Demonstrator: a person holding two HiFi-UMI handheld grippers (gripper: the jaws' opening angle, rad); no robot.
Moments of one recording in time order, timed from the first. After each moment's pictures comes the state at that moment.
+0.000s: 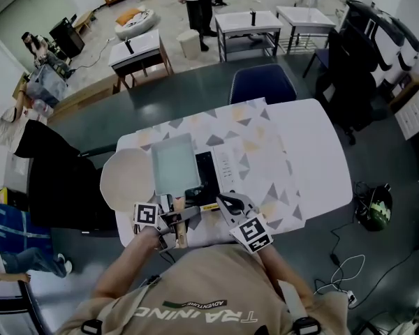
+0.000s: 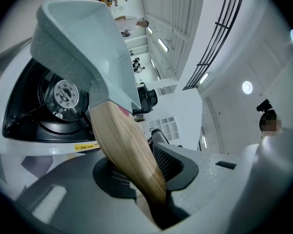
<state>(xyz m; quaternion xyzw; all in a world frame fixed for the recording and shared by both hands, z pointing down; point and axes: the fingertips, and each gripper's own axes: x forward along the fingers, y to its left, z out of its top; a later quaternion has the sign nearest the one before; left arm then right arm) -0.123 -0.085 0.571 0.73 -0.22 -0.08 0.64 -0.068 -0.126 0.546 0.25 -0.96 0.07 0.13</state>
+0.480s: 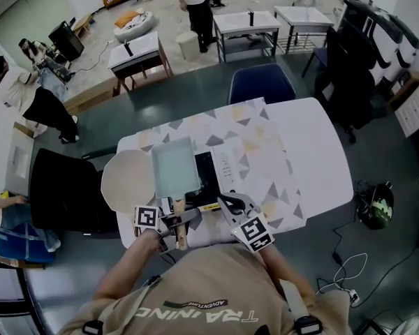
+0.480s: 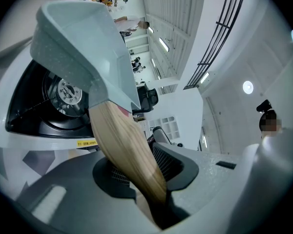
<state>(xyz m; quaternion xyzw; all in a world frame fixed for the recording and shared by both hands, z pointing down) -0.123 -0.077 0.576 0.73 -0.22 -0.08 0.64 -0.064 -0.124 0.548 0.26 -0.96 0.07 0.13</state>
